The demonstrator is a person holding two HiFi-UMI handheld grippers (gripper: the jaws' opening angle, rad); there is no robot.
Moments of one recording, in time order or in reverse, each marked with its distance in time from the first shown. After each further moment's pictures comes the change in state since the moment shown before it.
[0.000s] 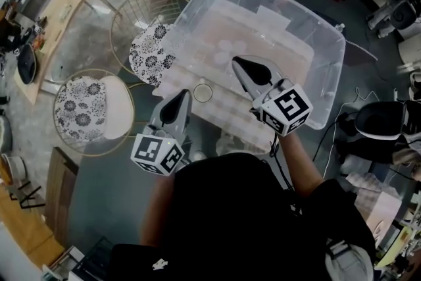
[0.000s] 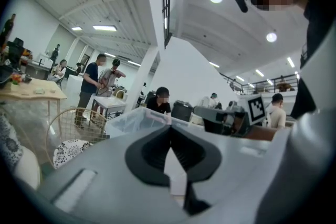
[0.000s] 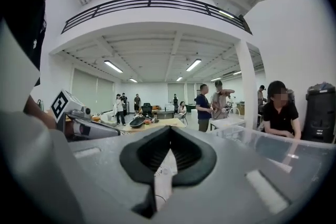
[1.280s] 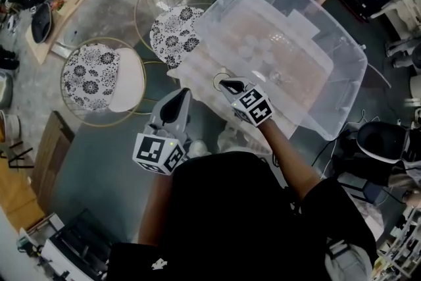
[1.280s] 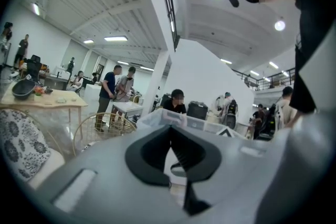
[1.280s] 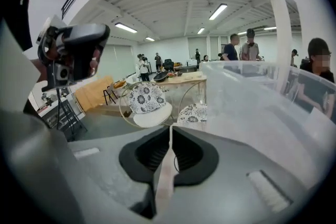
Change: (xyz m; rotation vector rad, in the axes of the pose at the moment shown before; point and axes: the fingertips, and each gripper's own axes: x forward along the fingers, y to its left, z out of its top) left arm -0.069 0.035 -0.010 0.041 -0.027 0.179; right arm 0.075 0.100 -0.208 -0.015 0.526 0.286
